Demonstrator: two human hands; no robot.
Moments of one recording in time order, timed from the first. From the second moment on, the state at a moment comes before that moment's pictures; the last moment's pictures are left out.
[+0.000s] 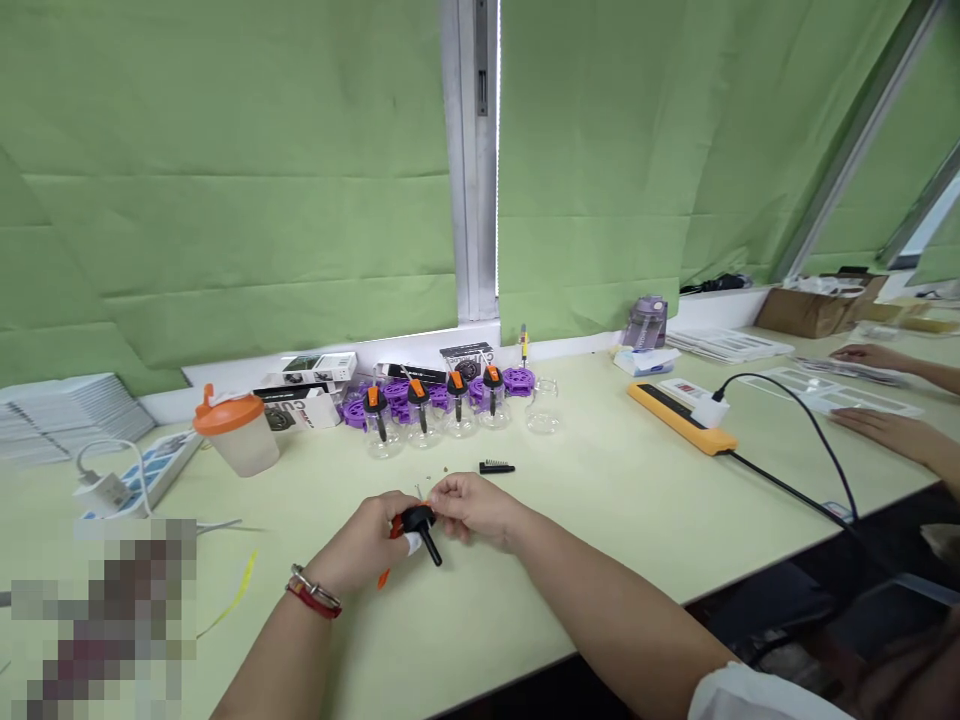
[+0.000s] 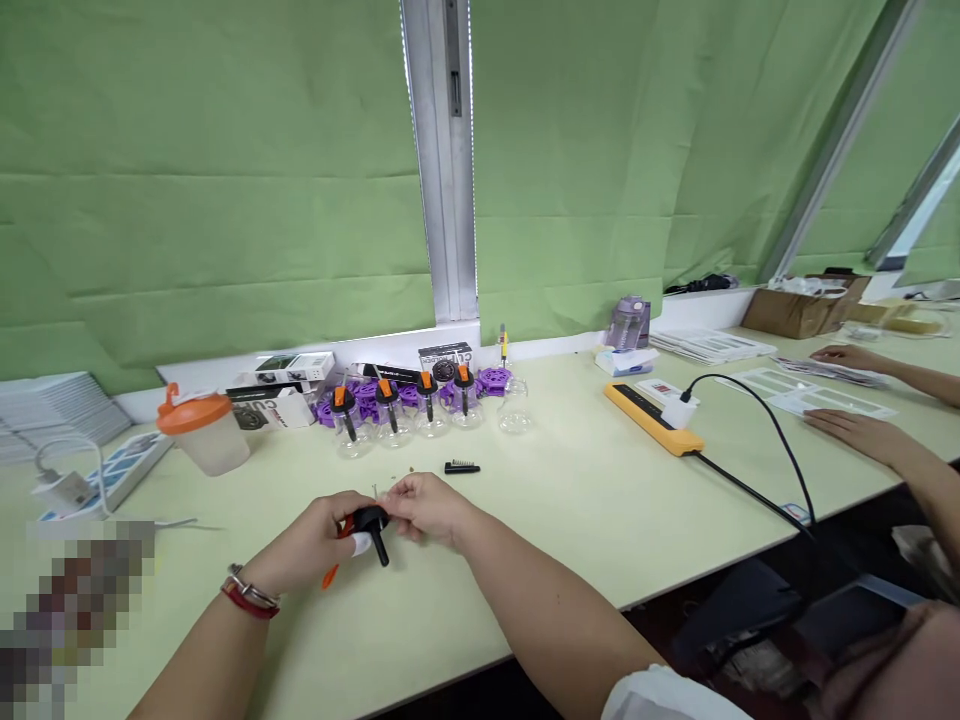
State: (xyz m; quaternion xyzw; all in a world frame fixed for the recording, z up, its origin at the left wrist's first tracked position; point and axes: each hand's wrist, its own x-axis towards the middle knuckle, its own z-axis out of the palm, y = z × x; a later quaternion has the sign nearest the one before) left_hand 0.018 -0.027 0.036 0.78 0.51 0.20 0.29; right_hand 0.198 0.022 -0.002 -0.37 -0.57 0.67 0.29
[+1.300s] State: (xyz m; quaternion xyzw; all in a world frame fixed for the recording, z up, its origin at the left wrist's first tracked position) left_hand -0.012 -0.004 0.011 0.65 0.56 0.37 0.35; right_hand 0.166 0.032 0.010 -0.43 -0.73 0.47 0.26
